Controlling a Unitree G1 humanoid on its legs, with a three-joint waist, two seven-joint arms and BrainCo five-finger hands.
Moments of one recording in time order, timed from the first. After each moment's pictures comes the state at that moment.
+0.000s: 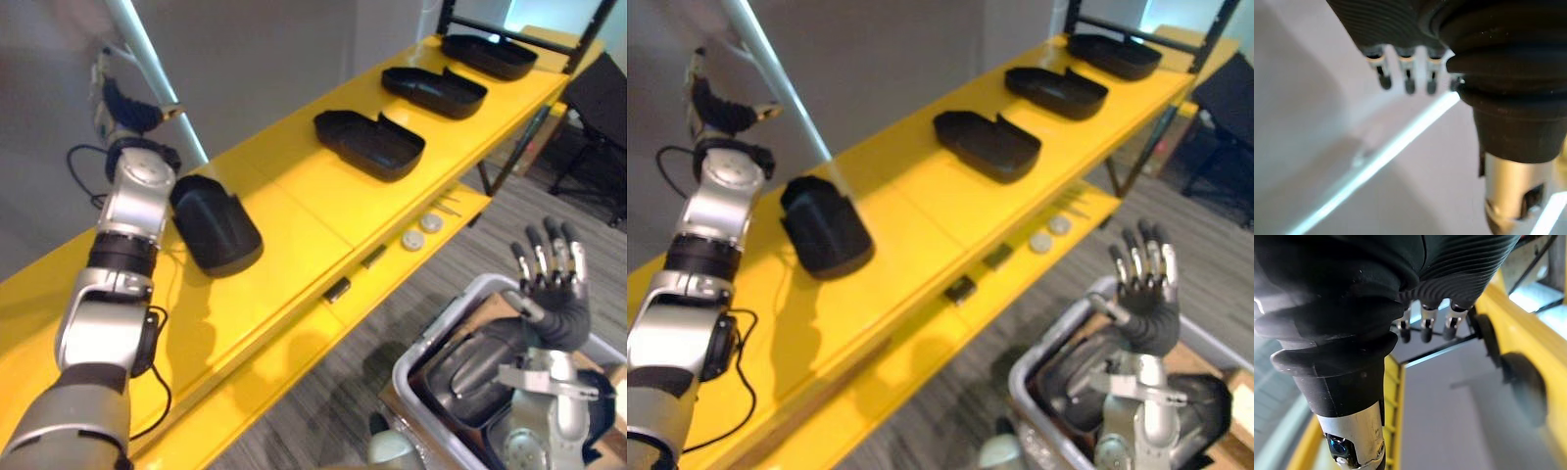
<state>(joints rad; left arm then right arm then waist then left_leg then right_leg) -0.95 0.57 -0.14 0.45 0.07 0.21 0.49 0.25 -0.16 -0.21 -0.34 0.64 -0.40 0.18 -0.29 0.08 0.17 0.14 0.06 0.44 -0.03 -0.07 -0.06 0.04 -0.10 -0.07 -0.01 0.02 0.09</state>
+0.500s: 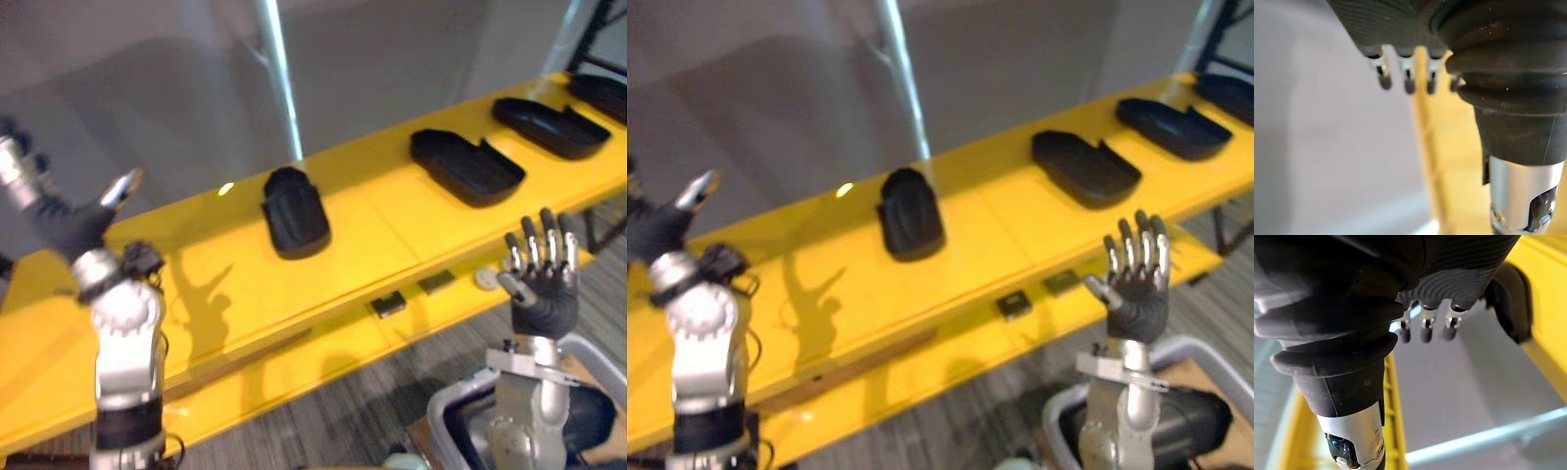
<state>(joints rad) -0.02 0.21 0.27 -0.50 0.06 -0.18 0.71 0.22 -0.11 -0.15 -0.34 0.56 -0.37 0.06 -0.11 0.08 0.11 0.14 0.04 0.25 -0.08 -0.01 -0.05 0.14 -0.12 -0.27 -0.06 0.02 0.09</state>
